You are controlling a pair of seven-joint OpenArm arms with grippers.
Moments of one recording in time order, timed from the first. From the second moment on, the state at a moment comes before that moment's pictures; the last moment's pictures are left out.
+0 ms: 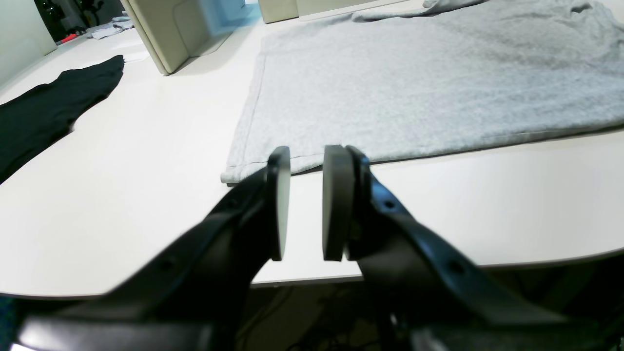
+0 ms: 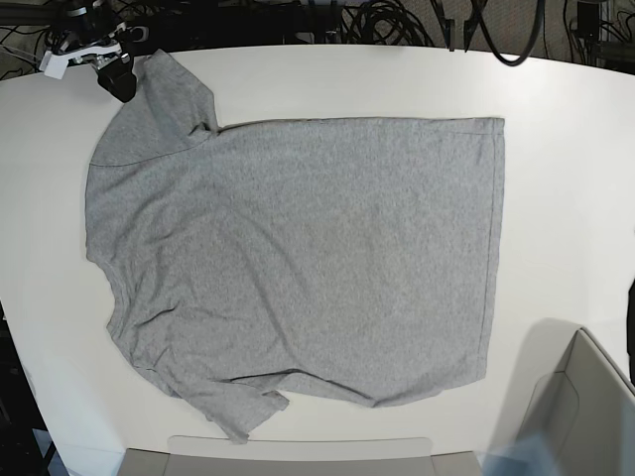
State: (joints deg) left arm 59.3 -2.1 -3.2 83.4 2.0 6.7 -56.7; right arm -46.8 50.7 -21.0 91.0 87.3 11.3 29.6
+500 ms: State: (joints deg) left arm 58.2 -2.1 -3.2 84.2 1.9 6.7 -56.3; right arm -36.1 47.7 -19.1 80.7 86.8 14.6 17.7
